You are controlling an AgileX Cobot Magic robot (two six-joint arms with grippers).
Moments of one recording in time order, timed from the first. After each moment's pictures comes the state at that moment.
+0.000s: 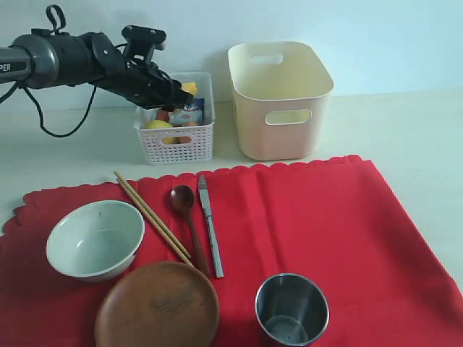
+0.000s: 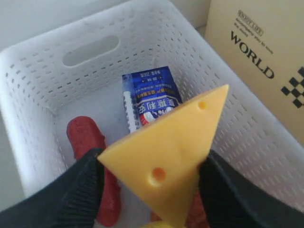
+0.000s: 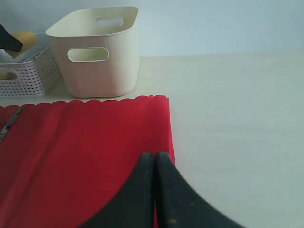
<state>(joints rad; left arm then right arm) -0.30 2.36 -1.90 -0.39 0.38 0.47 0.17 0.00 -0.02 -0.10 0.38 0.15</state>
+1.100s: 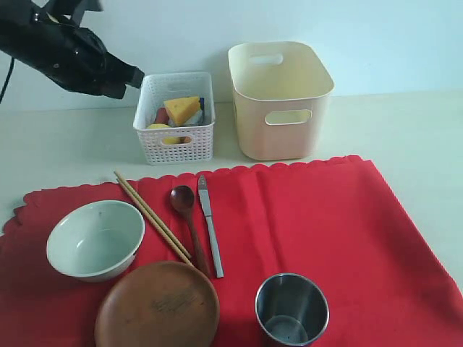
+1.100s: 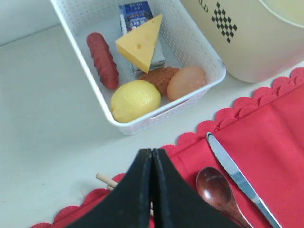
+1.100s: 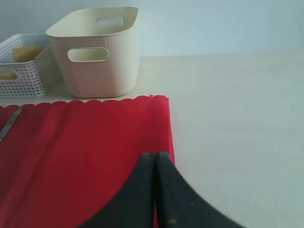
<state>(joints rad) -0.30 1.76 -1.39 -0.24 0.58 0.28 0.17 0.00 -0.02 -0.10 0.38 0.15</state>
